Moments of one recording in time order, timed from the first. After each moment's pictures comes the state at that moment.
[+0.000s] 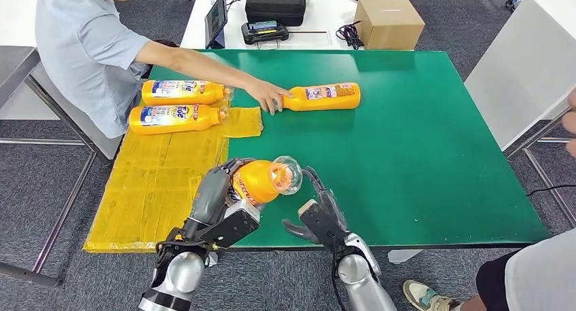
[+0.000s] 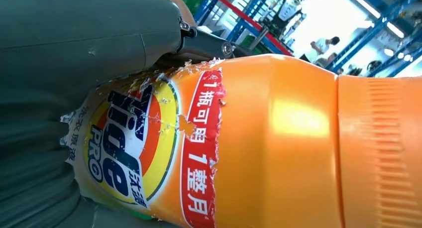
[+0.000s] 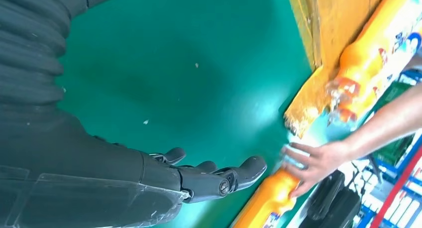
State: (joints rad) left arm -0.11 -0.33 -0.21 -1.43 -0.94 0.20 -0.26; right arm -0.13 0.23 0.14 -1.12 0.56 0.02 -0.51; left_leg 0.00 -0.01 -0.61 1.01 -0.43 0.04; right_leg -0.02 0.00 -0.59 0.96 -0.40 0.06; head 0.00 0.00
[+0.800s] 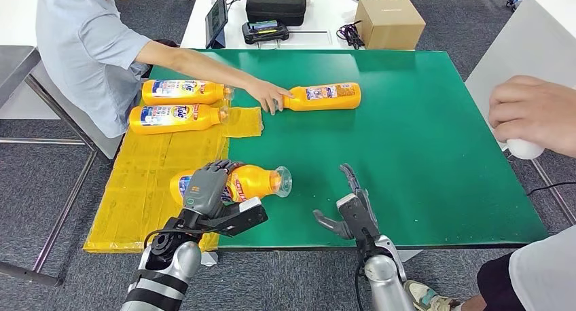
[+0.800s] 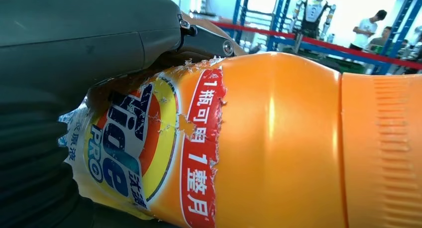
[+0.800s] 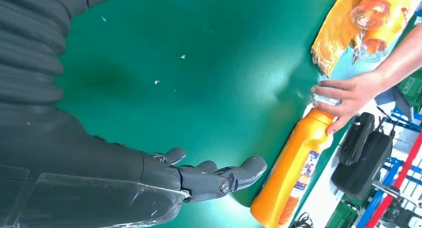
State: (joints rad) left arm -0.22 -0.28 -0.15 -1.22 -1.34 0.29 -0.16; right arm -0.11 0.21 -0.04 -1.17 0.52 0.05 -0.53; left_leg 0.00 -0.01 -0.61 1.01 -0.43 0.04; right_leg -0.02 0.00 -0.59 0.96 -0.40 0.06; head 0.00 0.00
